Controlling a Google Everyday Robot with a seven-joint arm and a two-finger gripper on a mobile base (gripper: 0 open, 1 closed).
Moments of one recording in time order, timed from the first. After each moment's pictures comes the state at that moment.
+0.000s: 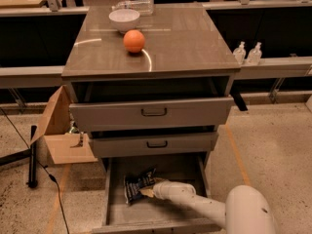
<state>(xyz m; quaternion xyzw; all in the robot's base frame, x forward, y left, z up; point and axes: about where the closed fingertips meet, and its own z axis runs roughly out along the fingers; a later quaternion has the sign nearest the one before) 0.642 0.028 0.133 -0.31 0.86 0.22 0.35</state>
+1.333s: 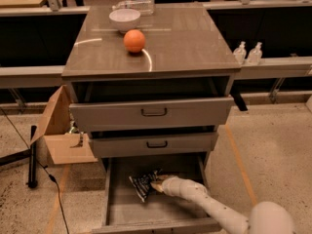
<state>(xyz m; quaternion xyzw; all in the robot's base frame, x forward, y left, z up) 0.650 -0.011 0.169 -0.33 0.83 0.22 0.38</state>
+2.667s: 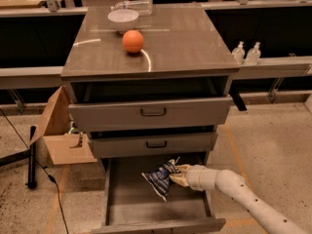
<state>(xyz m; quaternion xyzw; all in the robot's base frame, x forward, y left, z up) 0.584 -0.095 0.388 -0.41 0.77 0.22 0.42</state>
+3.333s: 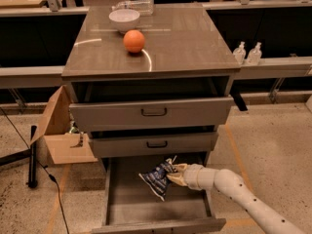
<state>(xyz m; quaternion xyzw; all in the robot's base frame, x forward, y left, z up) 0.580 -0.080 0.397 -0.44 0.76 0.23 0.43</state>
